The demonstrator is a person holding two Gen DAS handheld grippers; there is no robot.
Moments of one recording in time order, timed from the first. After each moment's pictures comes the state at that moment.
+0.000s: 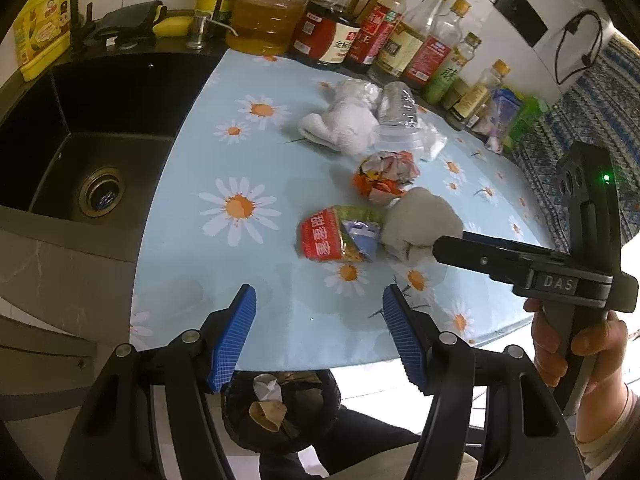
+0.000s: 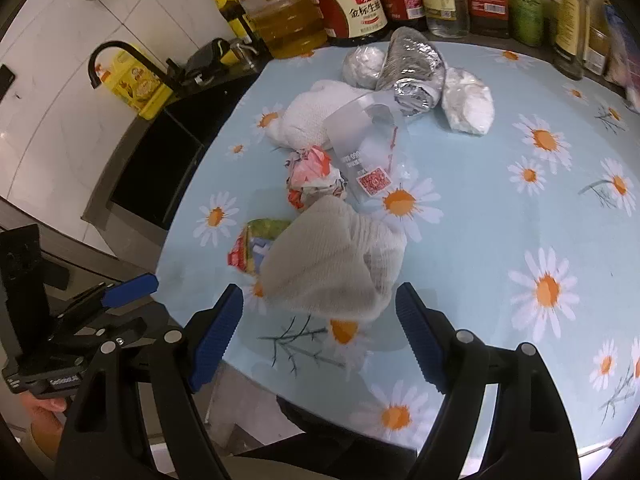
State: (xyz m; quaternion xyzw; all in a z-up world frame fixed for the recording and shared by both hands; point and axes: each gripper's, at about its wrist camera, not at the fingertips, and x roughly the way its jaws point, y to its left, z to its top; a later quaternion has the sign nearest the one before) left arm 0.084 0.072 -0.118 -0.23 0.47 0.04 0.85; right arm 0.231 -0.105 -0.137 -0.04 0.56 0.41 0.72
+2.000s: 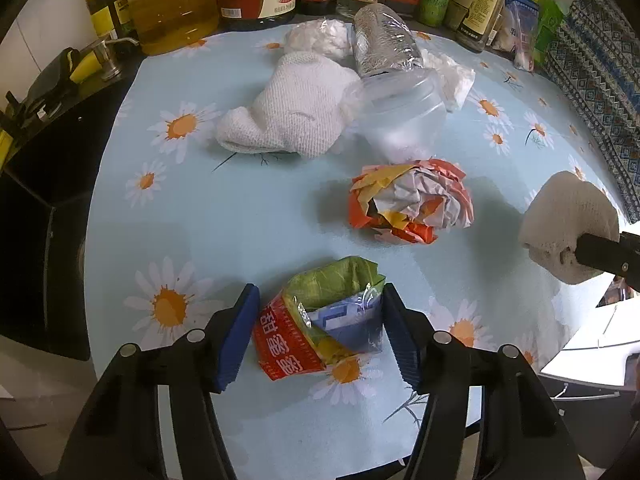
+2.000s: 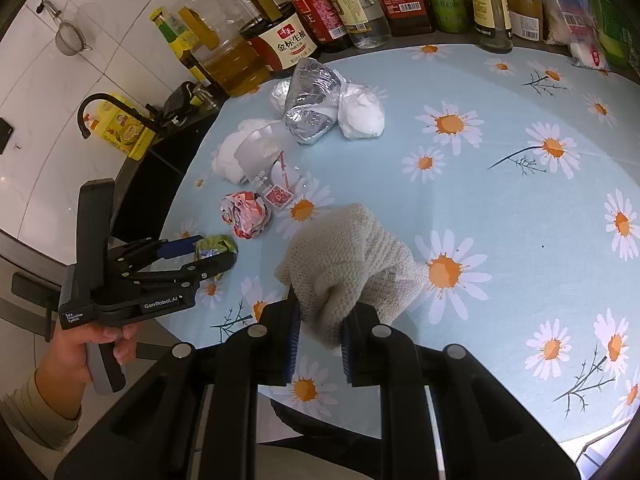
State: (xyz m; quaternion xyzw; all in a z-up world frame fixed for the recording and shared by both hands) left arm 0.197 0.032 -0.161 -0.07 0.57 0.03 0.82; right arm 0.263 -0.197 -0.128 0.03 0.56 0.38 0.74
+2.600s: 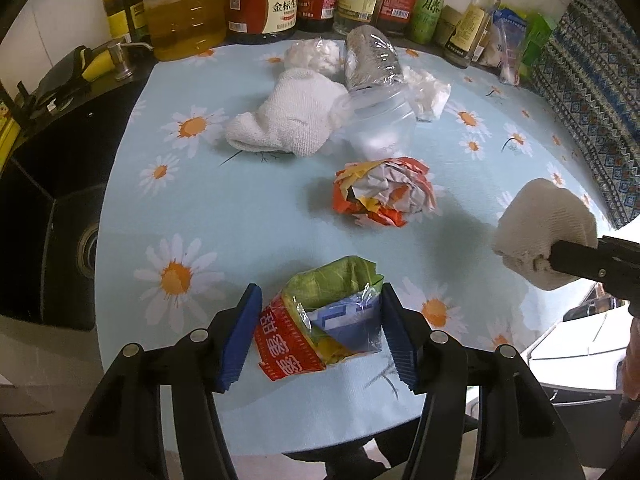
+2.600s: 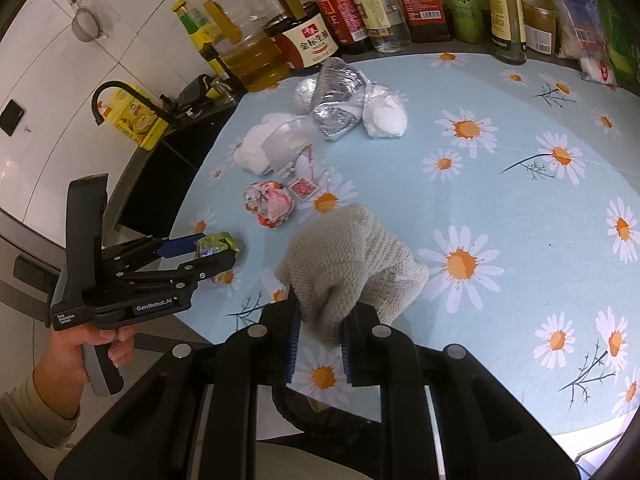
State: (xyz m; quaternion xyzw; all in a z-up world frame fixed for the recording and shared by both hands) left arm 0.168 0.028 -0.140 -0.09 0.54 0.03 0.83; right arm 0.241 -0.189 -0.116 0.01 0.54 0.40 0.74
